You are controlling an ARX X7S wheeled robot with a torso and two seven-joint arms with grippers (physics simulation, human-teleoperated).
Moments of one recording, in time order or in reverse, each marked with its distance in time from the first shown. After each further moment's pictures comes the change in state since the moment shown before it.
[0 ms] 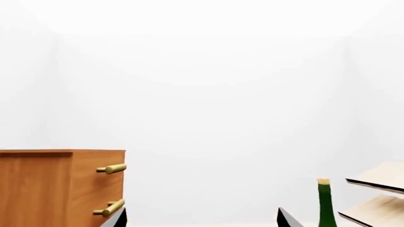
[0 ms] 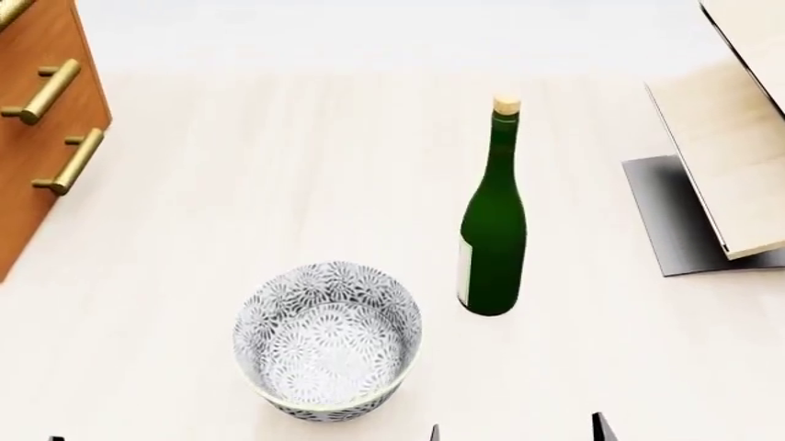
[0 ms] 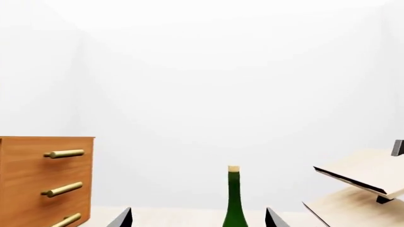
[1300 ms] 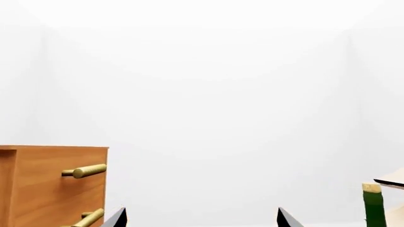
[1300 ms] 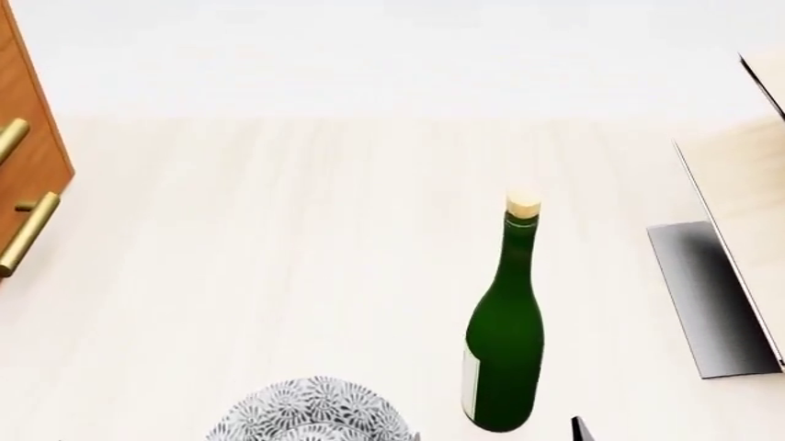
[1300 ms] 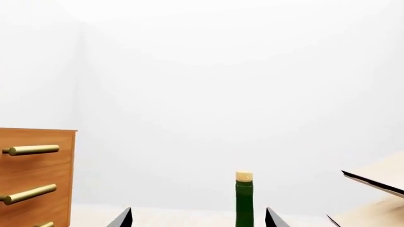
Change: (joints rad) left arm -0.007 -0.049 0.035 -0.013 -0.001 0.003 -0.047; right arm 0.009 0.034 -0.049 0.024 -0.013 -0.013 0.033
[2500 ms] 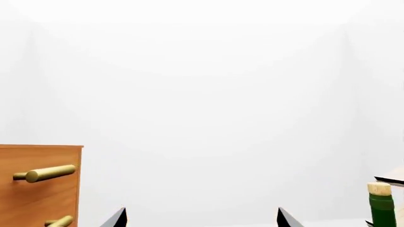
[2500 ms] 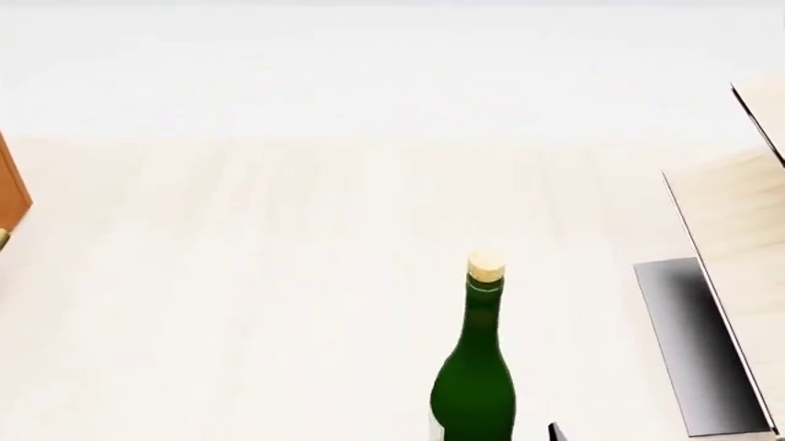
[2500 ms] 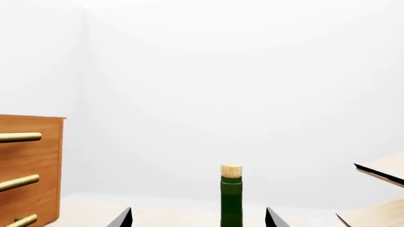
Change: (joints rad) left arm -0.004 -0.030 0.041 -0.015 0.018 0.008 -0.034; right arm 0.008 0.035 -0.041 0.017 0.016 0.017 0.014
